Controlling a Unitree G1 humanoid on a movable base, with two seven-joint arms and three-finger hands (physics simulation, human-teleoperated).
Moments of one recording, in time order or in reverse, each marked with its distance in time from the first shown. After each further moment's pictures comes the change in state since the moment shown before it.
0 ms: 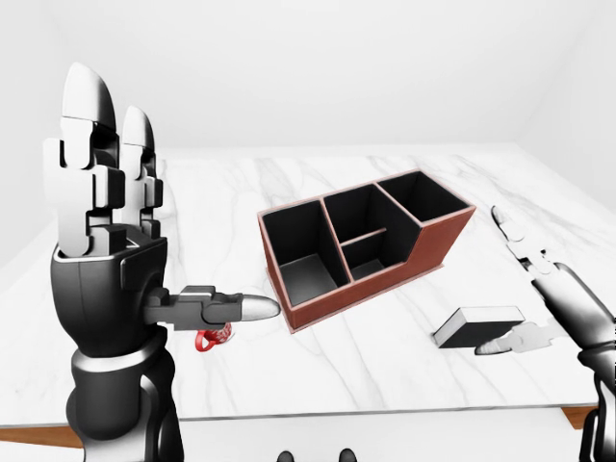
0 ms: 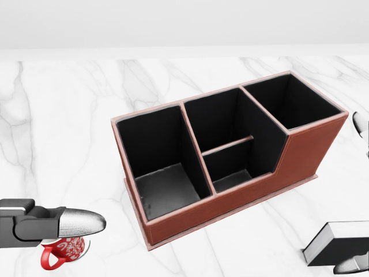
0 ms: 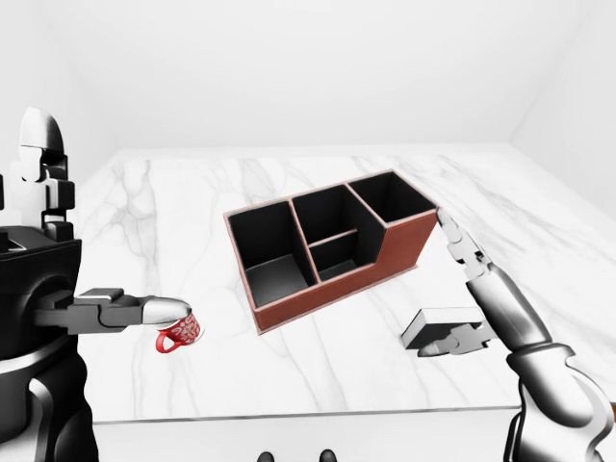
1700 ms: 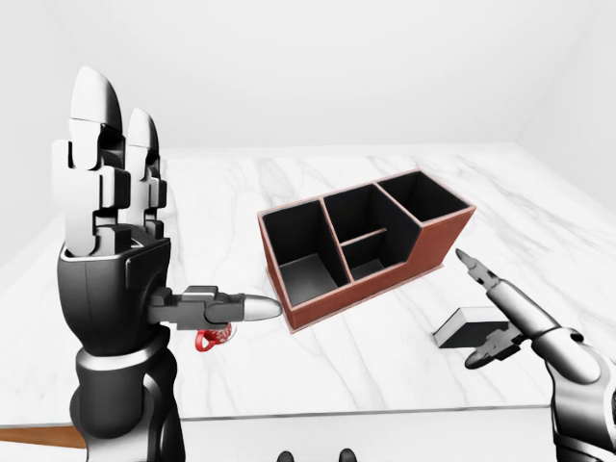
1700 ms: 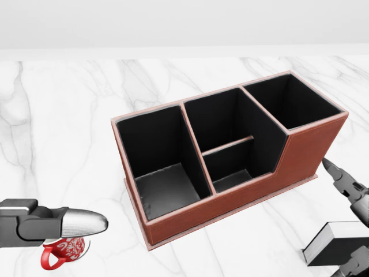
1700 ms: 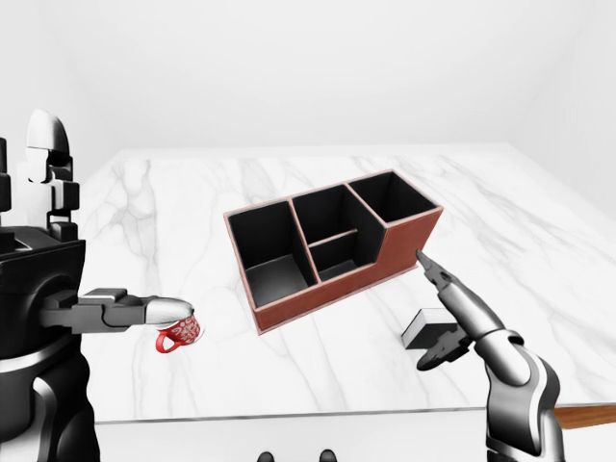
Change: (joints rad) left arm 0.003 -0.003 -0.009 0.005 0.007 0.000 -0.001; right arm -0.049 -0.062 0.118 0.354 -0.277 0.000 0.000
